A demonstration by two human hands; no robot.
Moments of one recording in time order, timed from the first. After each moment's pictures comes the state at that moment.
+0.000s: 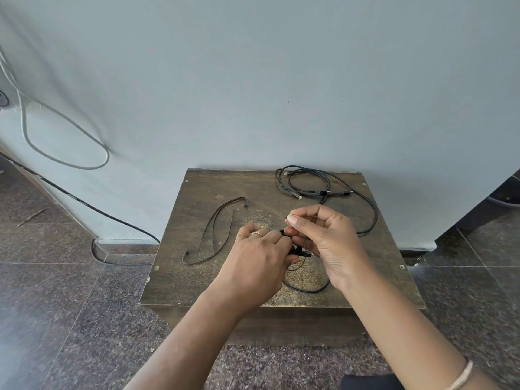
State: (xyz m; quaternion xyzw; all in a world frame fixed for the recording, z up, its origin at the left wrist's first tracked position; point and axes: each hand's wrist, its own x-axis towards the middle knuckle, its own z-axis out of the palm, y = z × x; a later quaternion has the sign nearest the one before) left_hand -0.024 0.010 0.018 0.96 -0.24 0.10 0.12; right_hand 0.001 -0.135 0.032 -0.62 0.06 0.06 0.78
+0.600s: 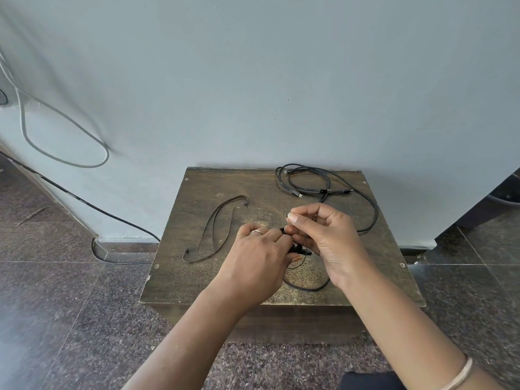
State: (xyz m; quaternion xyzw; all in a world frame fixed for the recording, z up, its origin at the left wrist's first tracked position) left_hand -0.024 0.010 0.019 0.96 -0.24 0.09 0.12; right_hand 0.001 -0.134 0.032 -0.62 0.07 0.05 0.78
